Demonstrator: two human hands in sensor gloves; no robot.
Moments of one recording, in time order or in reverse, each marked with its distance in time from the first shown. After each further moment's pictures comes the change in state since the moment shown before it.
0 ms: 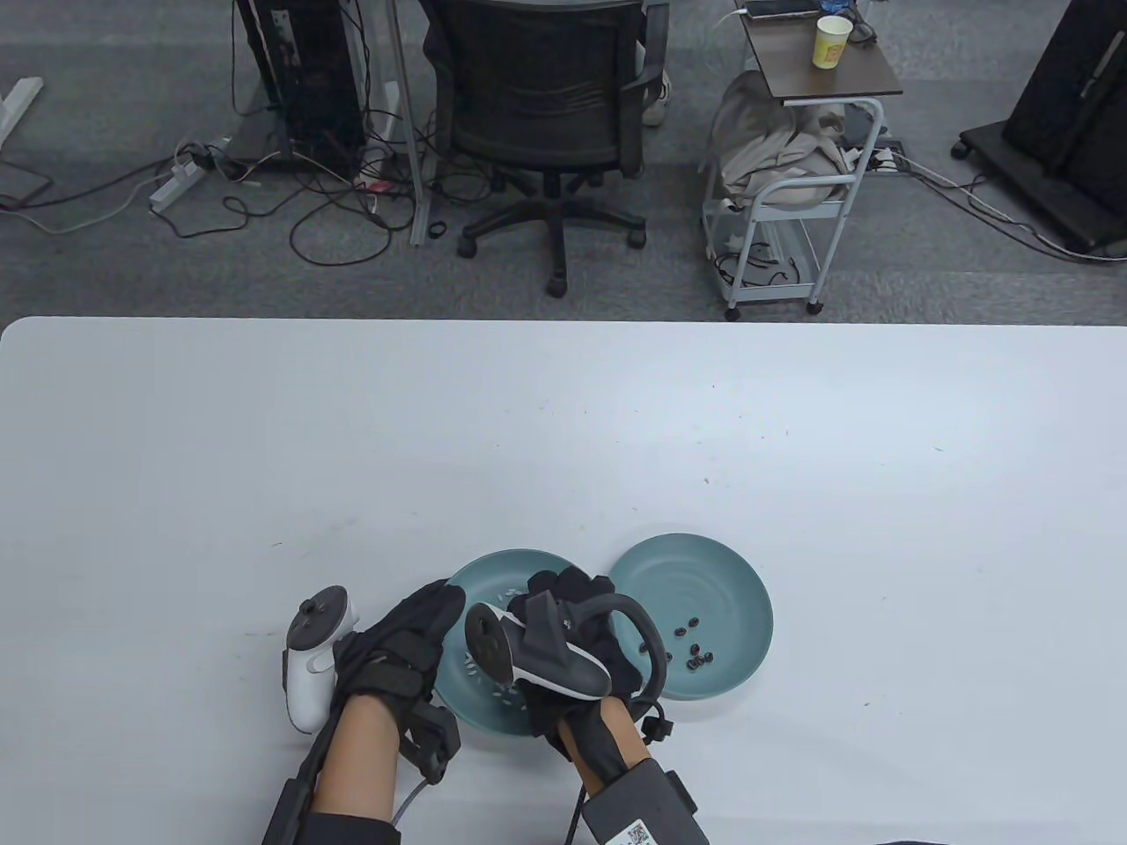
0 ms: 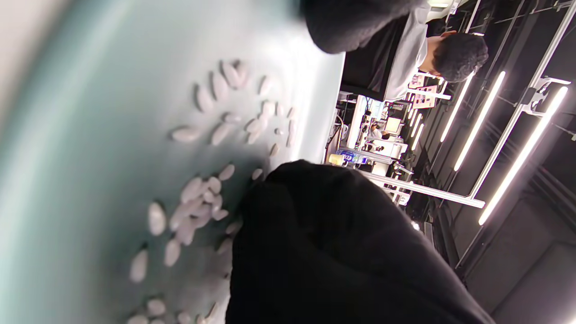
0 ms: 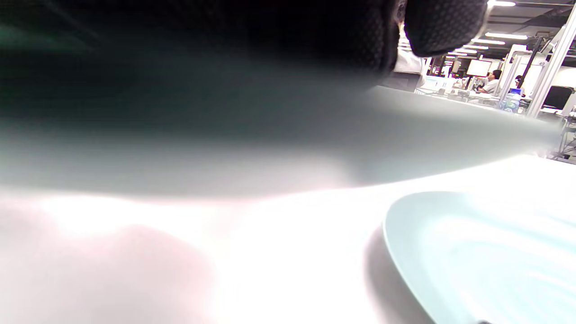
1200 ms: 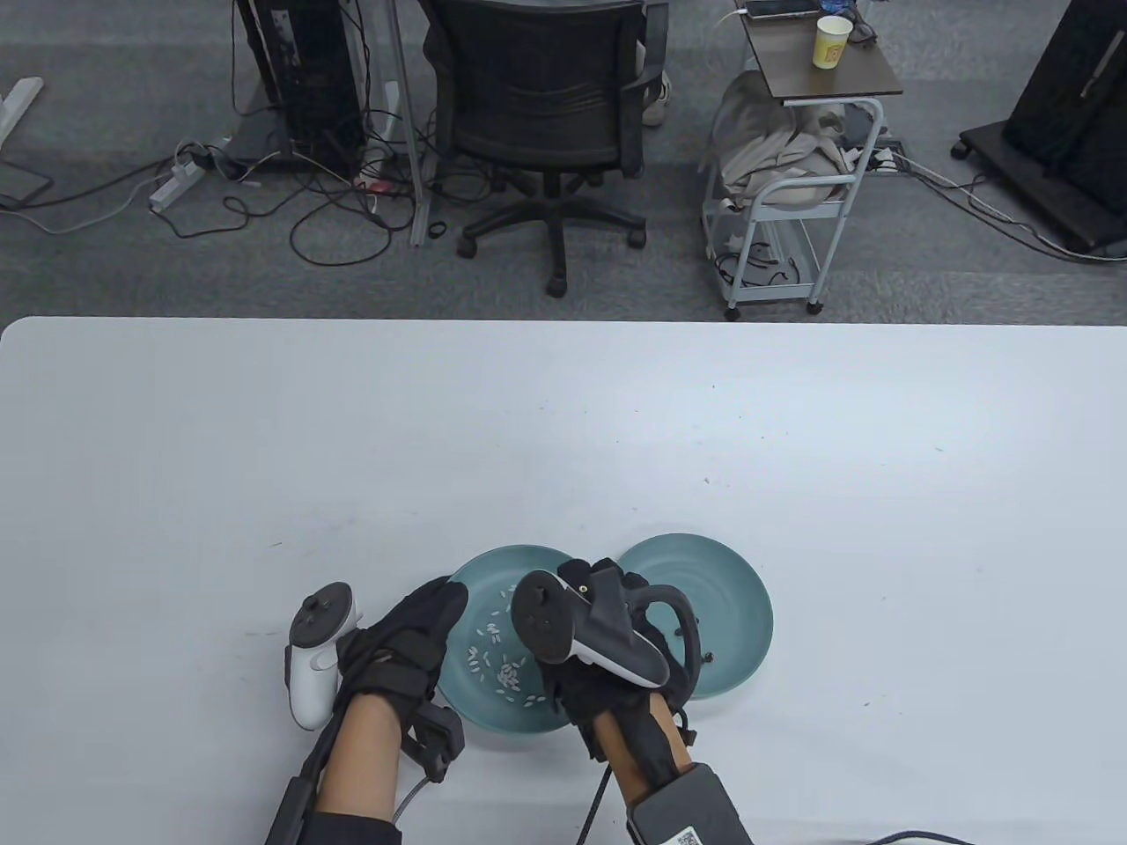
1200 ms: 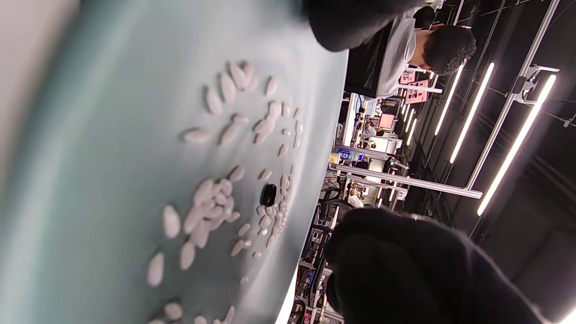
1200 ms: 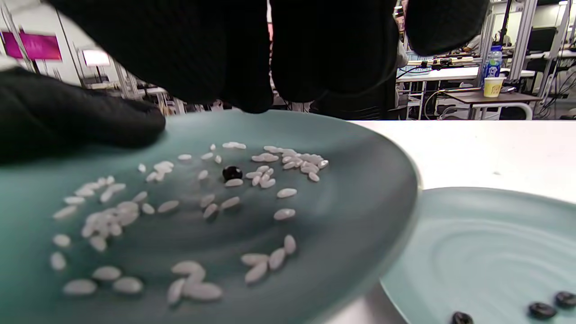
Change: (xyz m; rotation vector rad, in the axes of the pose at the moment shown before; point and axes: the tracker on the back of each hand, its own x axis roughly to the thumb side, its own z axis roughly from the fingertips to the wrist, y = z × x) left_hand 0.006 -0.003 0.000 0.016 -0.028 -0.051; right_hand -0.031 -0.032 0.010 0.017 0.047 -0.184
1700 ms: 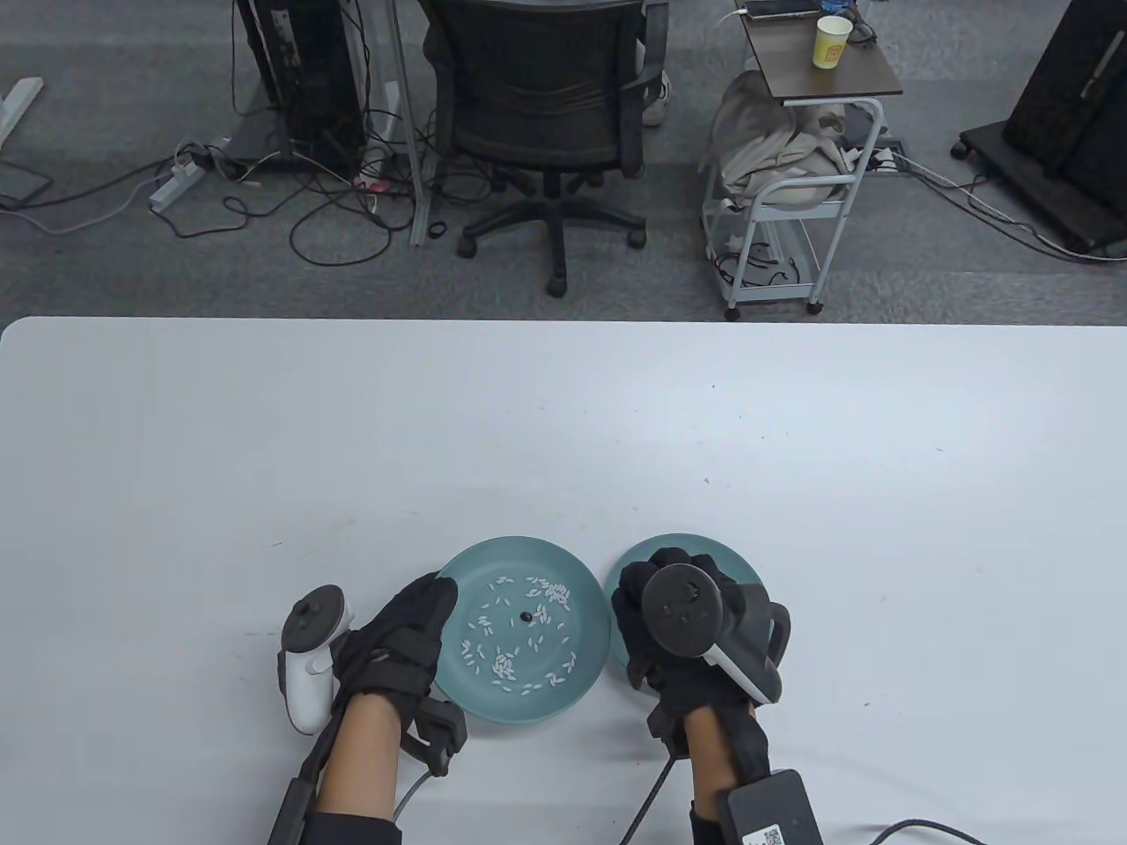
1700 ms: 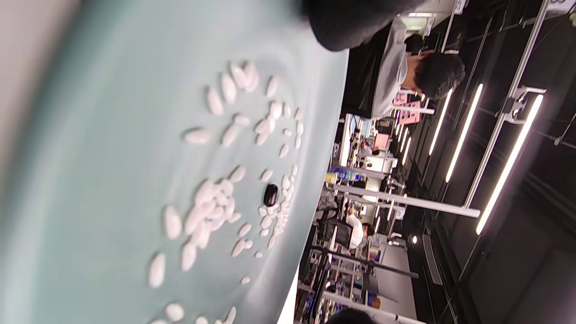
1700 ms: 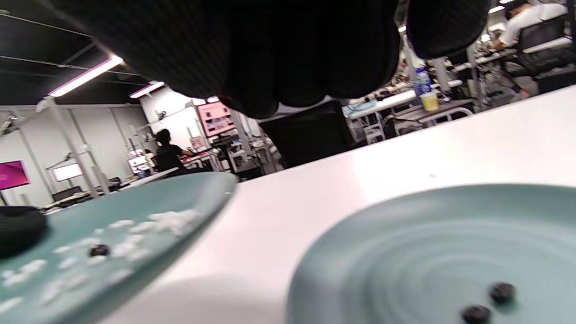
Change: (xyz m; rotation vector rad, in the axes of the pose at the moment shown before) left_hand -0.001 0.004 0.001 0.061 -0.007 0.001; right_hand -0.087 0.008 0.023 -0.263 0.097 -0.283
